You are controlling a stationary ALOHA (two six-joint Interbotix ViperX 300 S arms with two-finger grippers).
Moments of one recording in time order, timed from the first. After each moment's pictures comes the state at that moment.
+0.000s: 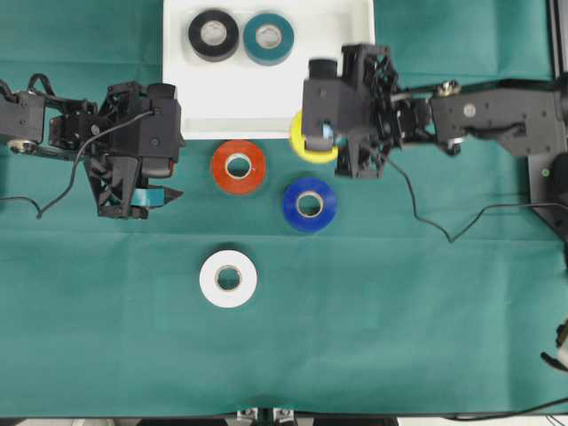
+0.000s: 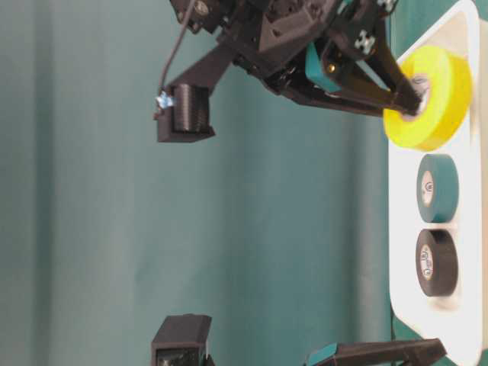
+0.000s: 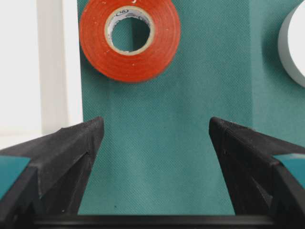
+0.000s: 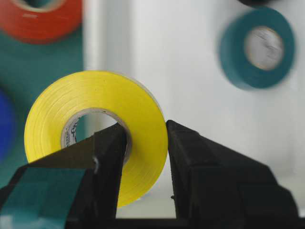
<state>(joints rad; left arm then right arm) 0.00 -0.20 0.83 -0.03 0.28 0.06 -0.08 -0.06 0.62 -0.59 0.42 0.54</state>
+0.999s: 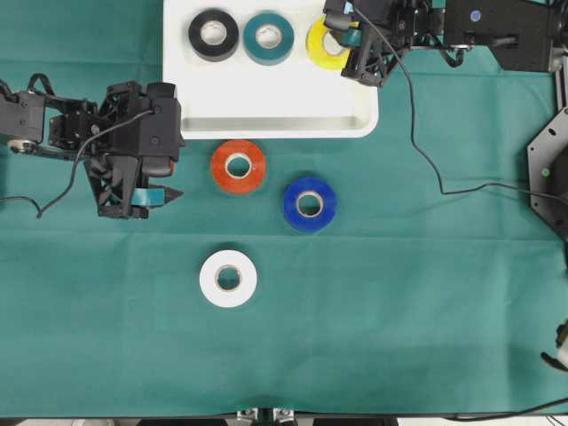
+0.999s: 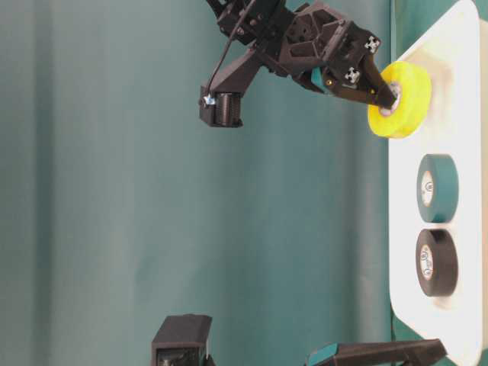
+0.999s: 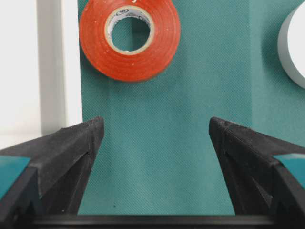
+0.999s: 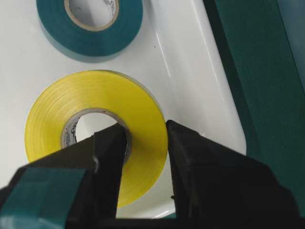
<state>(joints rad) 0.00 -0.19 0.83 -0.03 0.28 0.06 -0.42 0.00 0.67 -0.63 0.21 0.54</state>
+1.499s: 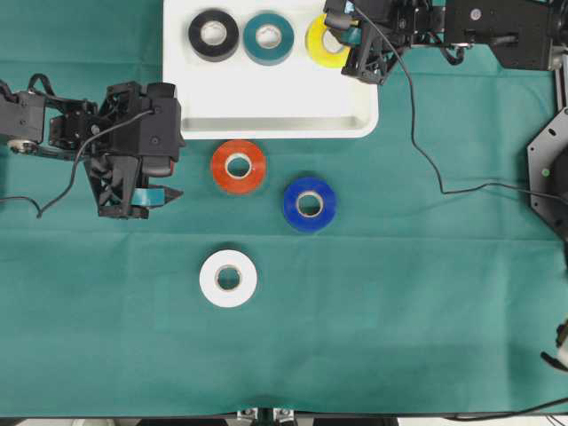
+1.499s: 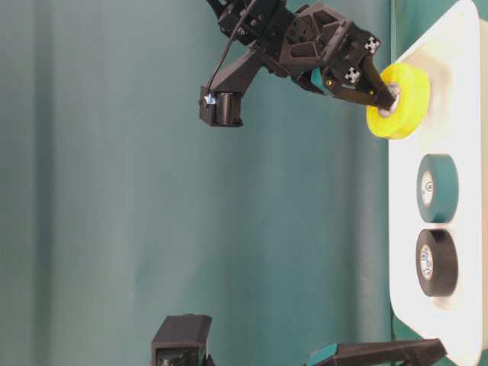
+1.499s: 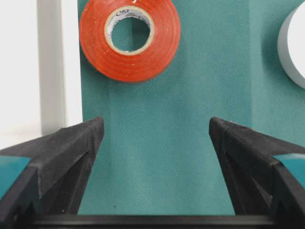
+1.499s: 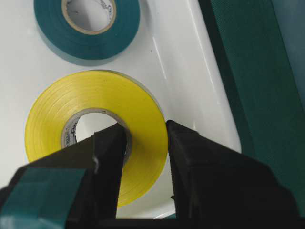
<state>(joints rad) 0.00 -0.19 0.83 -0.03 0.28 0.06 -0.43 0.00 0.67 -0.65 0.21 0.53</state>
